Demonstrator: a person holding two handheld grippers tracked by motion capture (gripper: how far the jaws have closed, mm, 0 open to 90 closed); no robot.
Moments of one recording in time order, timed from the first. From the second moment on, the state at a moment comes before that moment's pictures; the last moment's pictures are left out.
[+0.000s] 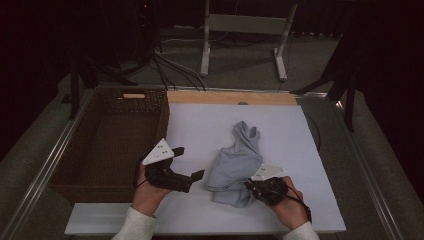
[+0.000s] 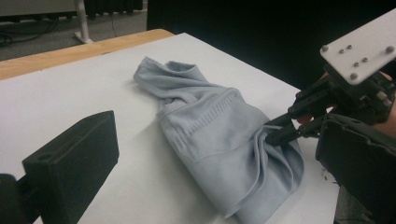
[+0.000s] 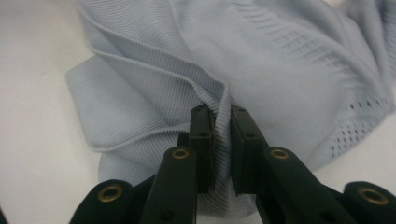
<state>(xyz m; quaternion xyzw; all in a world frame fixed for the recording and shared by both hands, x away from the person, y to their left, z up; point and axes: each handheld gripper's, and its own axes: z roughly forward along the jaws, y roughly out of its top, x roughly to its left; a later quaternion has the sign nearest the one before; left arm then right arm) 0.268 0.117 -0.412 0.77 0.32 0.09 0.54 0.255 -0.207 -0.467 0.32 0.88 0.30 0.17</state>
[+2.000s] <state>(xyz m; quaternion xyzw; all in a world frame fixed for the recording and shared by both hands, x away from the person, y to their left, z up) 0.269 0.112 -0.416 0.78 0.32 0.09 0.54 0.262 -0.240 -0.451 0.38 0.83 0.37 0.16</state>
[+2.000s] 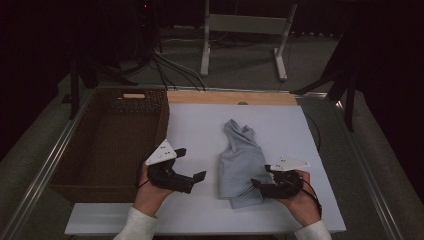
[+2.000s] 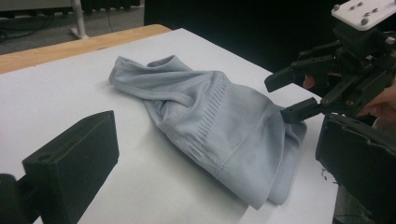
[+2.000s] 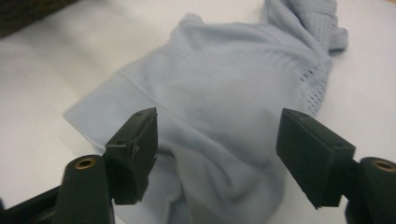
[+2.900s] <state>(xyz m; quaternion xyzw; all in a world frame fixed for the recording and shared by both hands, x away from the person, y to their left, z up) 0.269 0.114 -0.414 0.77 0.32 0.09 0.54 0.244 -0.192 -0.460 0.31 0.85 0.39 0.14</state>
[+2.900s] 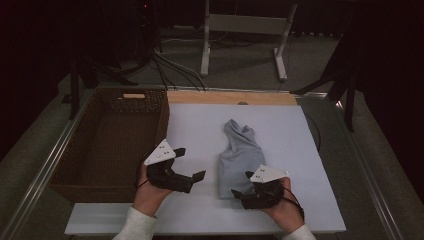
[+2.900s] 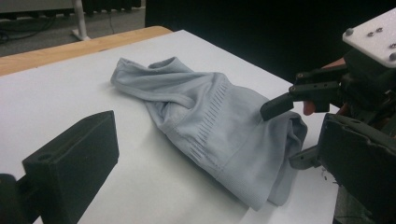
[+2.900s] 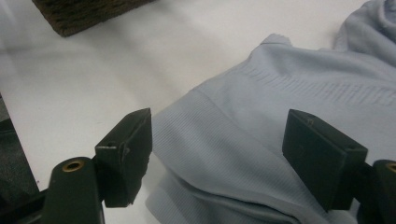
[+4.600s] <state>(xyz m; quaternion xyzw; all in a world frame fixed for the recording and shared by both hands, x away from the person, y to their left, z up) 0.269 0.112 -0.416 0.77 0.32 0.09 0.54 0.247 -0.189 -0.486 0.28 0.90 0.28 0.18</state>
